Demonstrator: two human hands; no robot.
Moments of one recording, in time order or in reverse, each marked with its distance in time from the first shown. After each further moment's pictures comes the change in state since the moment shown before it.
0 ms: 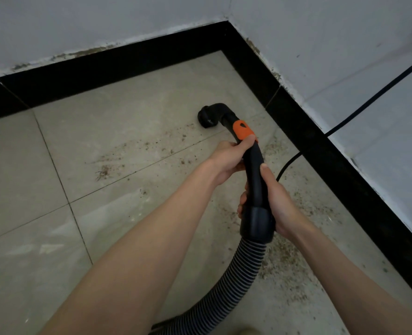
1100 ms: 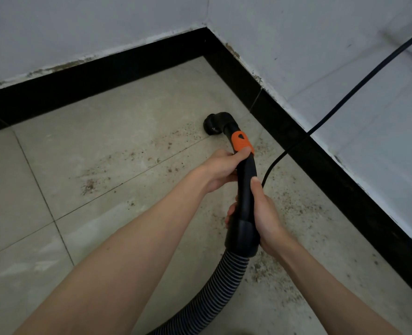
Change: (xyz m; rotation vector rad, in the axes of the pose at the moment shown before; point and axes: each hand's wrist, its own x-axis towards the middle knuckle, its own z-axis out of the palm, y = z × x) left_hand 0.001 -0.001 0.012 0.138 -0.119 -0.074; right_hand -0.011 0.014 0.006 0.075 0.156 -0.034
